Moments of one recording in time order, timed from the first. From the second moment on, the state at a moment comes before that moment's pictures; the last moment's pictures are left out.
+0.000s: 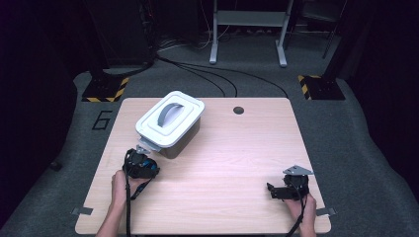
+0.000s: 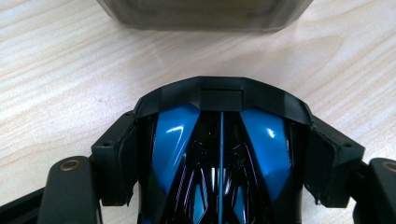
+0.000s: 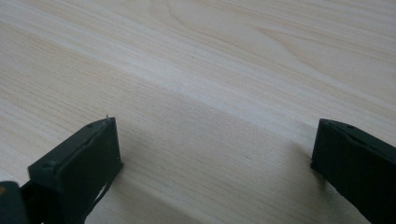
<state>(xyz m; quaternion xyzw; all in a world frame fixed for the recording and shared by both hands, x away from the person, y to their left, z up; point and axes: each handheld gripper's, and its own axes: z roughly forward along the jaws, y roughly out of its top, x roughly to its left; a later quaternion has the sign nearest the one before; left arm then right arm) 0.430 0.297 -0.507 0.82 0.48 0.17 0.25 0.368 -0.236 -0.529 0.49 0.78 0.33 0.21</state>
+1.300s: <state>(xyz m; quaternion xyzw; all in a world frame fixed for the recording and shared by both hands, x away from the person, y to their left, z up) 0.430 0.309 -0.400 0.78 0.46 0.20 0.37 0.368 -0.236 -0.529 0.50 0.78 0.33 0.21</state>
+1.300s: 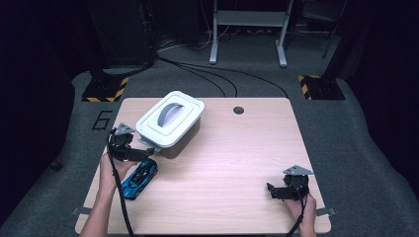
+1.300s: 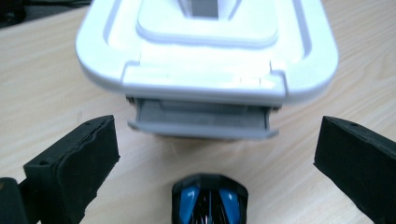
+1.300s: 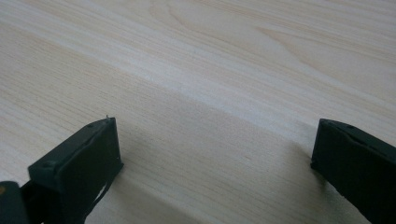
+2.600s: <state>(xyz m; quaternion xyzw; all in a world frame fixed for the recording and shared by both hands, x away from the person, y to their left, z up) 0.526 0.264 -0.386 0.80 0.43 0.22 0.36 0.368 -0.236 -0.529 0.49 0.78 0.33 0.21</state>
